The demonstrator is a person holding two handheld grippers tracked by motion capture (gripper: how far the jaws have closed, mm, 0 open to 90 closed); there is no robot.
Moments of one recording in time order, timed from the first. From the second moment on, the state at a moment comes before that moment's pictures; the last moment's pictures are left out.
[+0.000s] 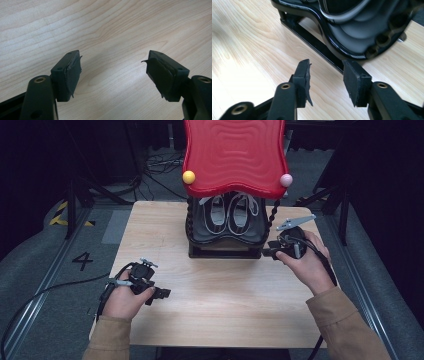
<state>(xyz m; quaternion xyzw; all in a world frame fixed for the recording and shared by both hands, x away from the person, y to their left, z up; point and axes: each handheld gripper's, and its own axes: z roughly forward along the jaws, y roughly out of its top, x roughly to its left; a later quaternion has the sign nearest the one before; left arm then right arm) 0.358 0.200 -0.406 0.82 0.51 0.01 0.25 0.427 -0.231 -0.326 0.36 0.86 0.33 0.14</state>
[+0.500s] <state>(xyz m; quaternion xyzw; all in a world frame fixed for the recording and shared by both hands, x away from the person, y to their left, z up) 0.357 0.206 -0.402 0.82 0.51 0.01 0.26 0.407 -0.284 -0.339 0.39 0.86 0.32 0.11</state>
